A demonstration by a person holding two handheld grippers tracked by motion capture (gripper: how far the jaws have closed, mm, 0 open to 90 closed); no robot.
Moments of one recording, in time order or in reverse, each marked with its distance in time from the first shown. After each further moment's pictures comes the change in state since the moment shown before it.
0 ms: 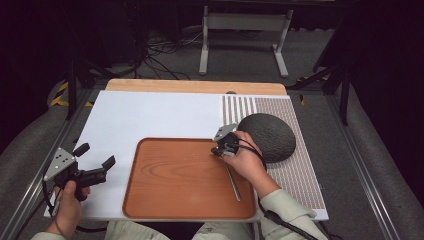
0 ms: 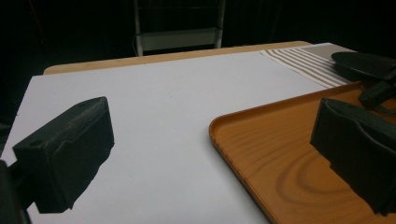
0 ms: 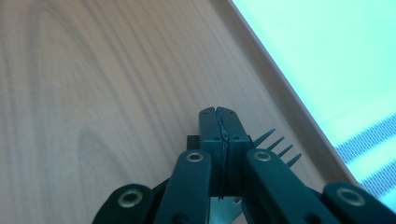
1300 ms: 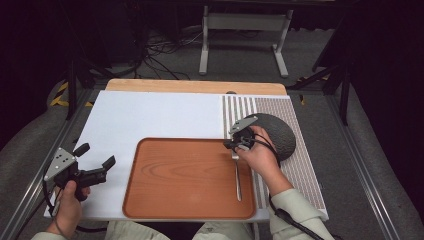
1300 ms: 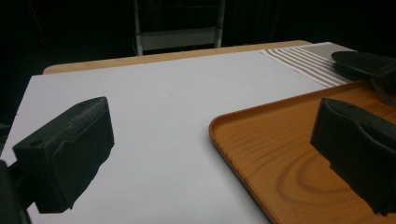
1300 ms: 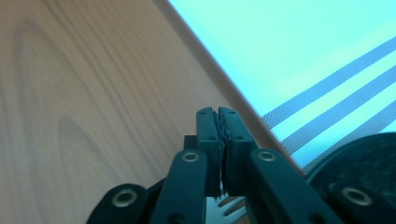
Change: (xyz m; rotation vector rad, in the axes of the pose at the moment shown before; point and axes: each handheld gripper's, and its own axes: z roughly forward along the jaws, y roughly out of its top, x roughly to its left) left arm 0.000 0.000 0.000 -0.002 0.002 -0.001; right arm -0.021 -0.015 -0.036 -0.069 -0.055 0.089
